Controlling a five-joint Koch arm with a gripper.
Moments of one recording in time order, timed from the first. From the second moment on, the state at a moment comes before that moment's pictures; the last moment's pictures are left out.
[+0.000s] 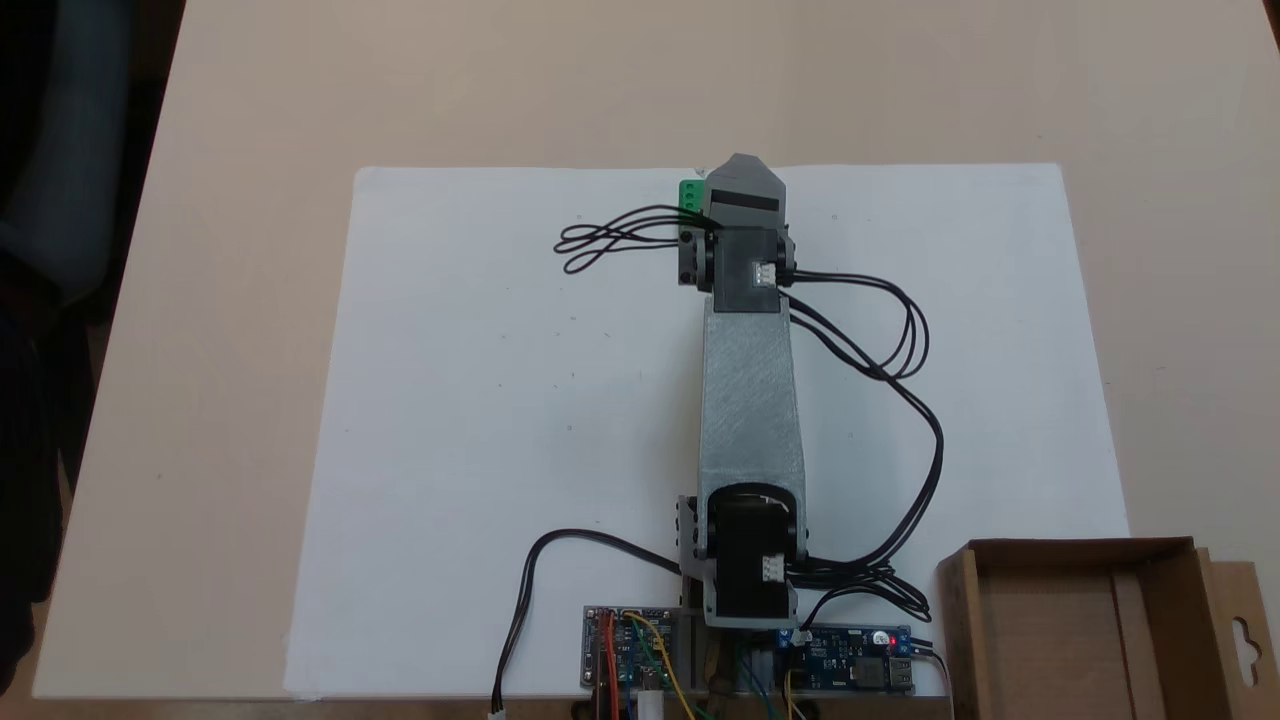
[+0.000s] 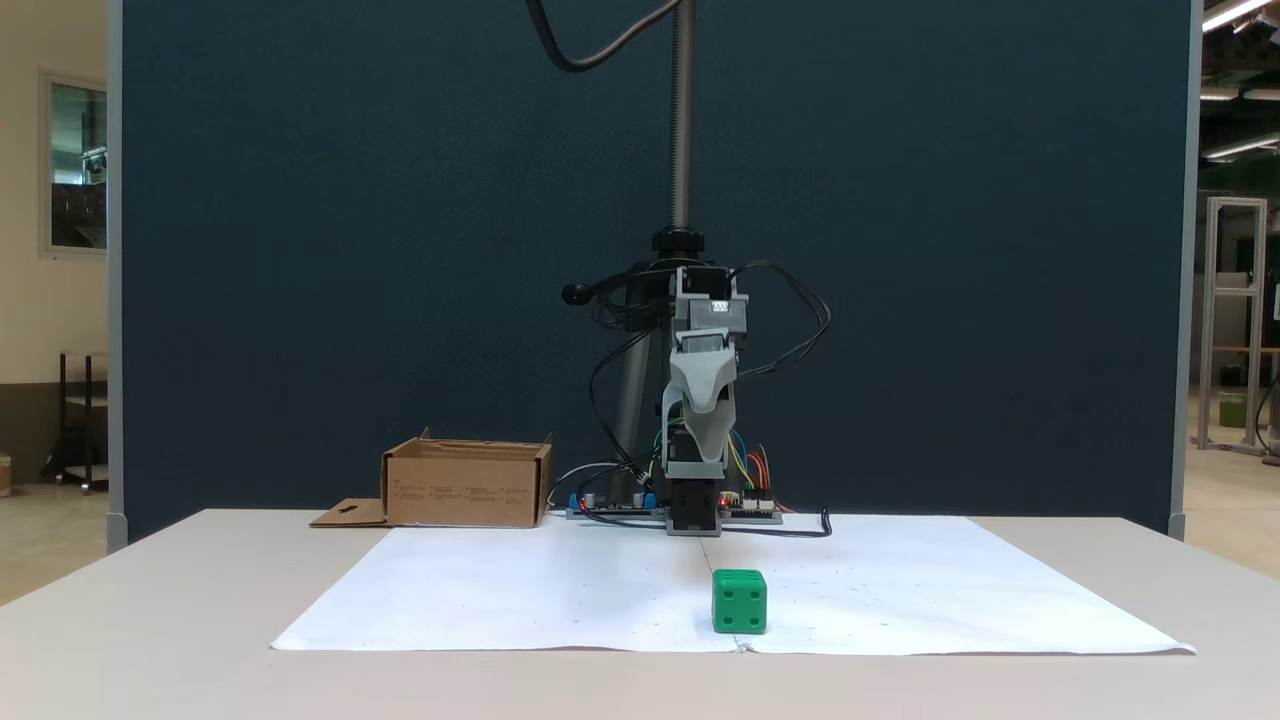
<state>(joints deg) 0.0 108.4 105.4 29.6 8.7</state>
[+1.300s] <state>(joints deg) -1.3 63.4 64.3 50.2 9.7</state>
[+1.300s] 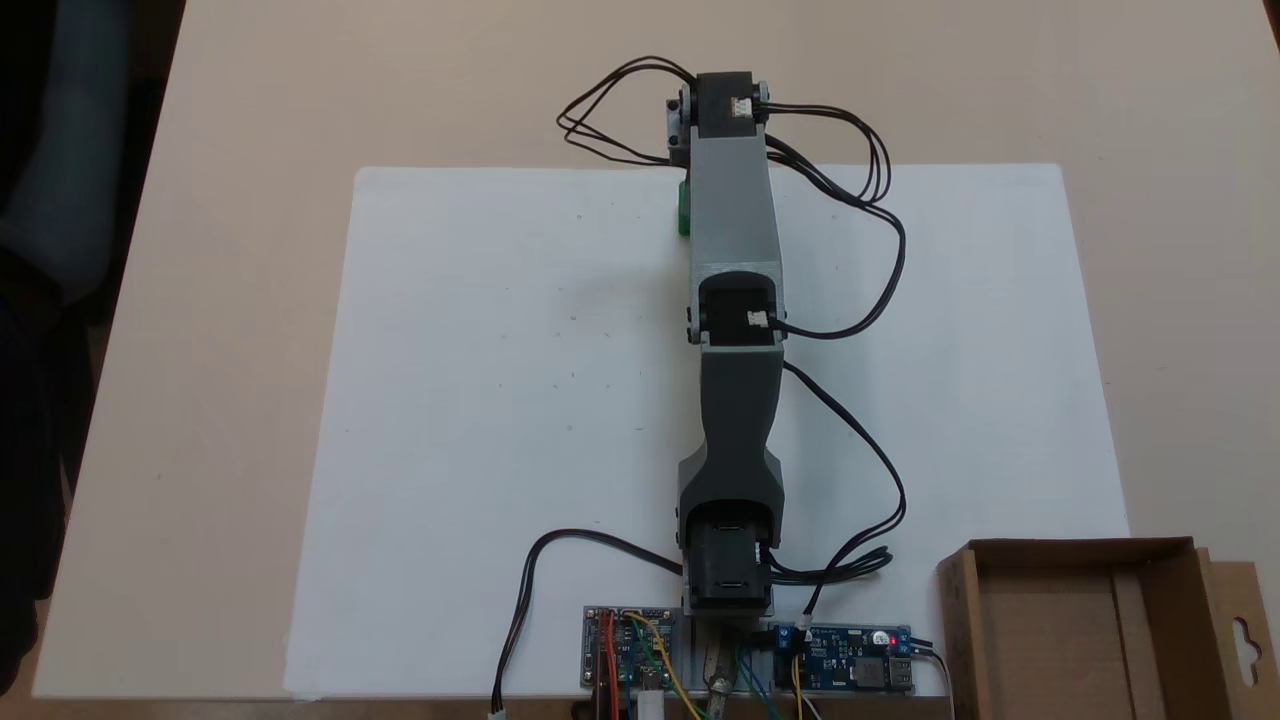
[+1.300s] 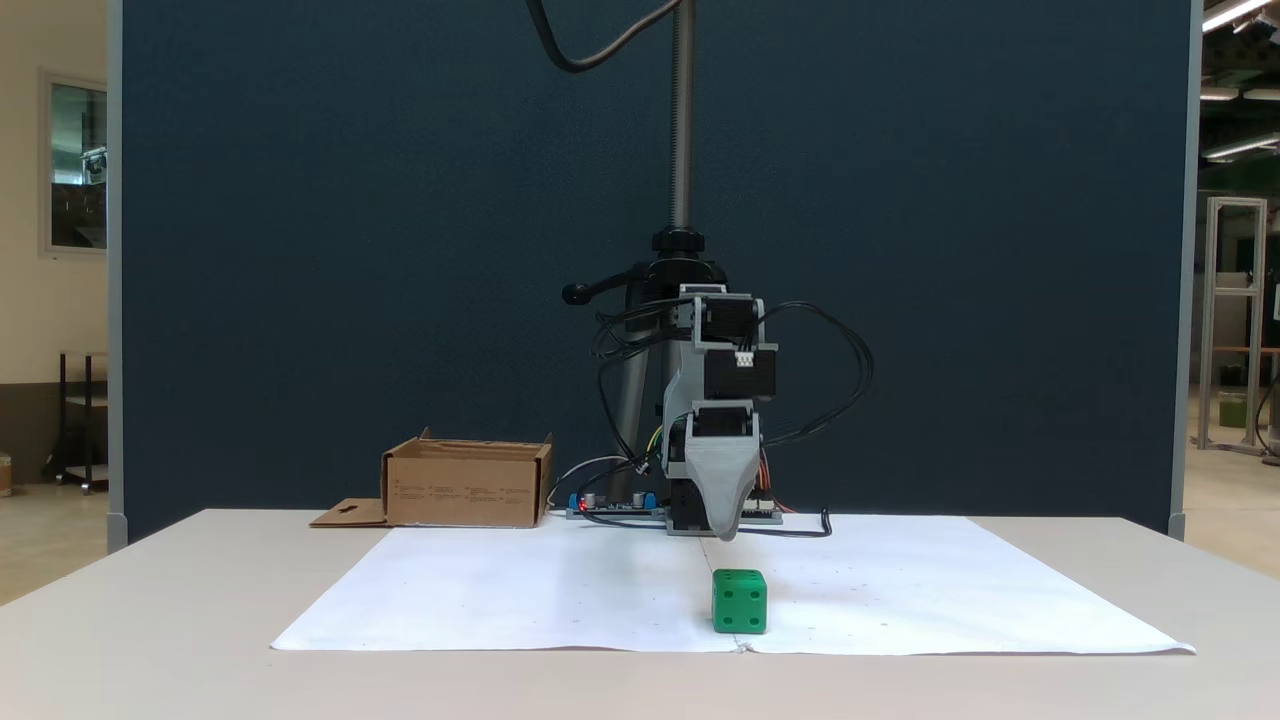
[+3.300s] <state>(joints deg) -2.5 48.2 56.5 52.2 9.7</state>
